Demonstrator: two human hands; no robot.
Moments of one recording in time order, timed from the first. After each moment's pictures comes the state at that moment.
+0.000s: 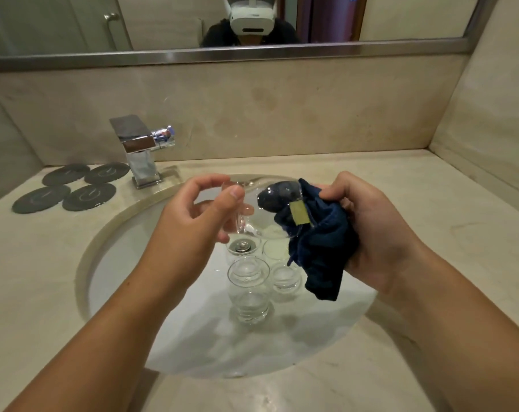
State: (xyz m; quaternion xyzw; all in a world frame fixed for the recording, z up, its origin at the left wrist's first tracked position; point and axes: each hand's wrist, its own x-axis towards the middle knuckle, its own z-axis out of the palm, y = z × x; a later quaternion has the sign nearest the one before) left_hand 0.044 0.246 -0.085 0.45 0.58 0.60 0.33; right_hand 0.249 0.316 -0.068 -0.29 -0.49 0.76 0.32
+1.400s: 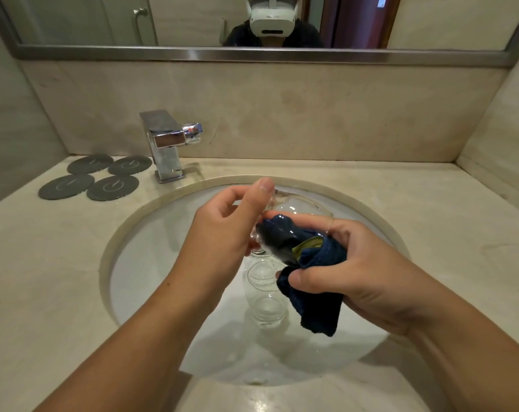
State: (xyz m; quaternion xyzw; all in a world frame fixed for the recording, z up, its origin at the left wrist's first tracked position) left_hand 0.046 0.248 -0.090 0.43 0.55 0.61 0.37; right_hand 0.230 0.286 -0.078 -0.28 -0.67 0.64 0.26
